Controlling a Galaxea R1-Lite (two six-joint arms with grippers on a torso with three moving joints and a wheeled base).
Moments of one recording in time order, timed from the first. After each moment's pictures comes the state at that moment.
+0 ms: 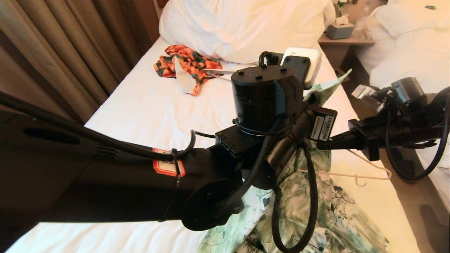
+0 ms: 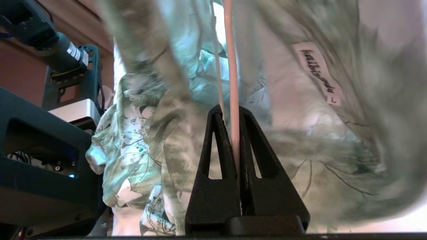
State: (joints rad) left arm -1.08 1.99 -1.41 -0.72 0.40 0.12; right arm 0.07 1.85 -1.46 0.48 1.12 -0.70
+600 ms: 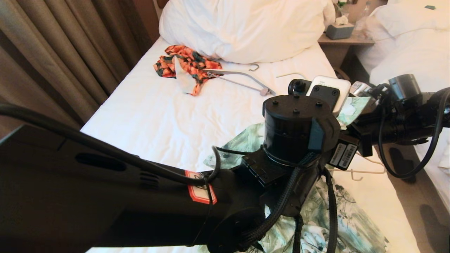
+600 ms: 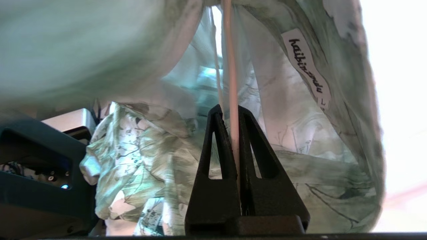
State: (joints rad) left arm -1.13 2.06 -1.40 -0.72 0.41 0.12; right arm 0.09 1.86 -1.45 0.38 1.13 -0.62
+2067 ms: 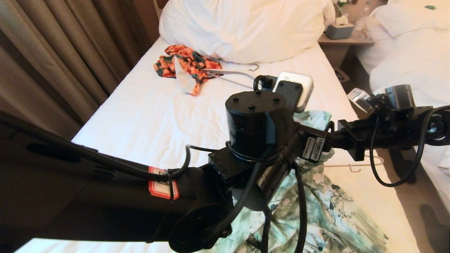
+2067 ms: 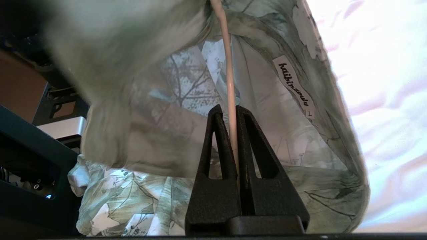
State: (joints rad) left arm -1.07 1.96 -1.25 -0.80 0.42 0.12; right arm 0.09 1.88 -1.31 0.06 1.22 -0.54
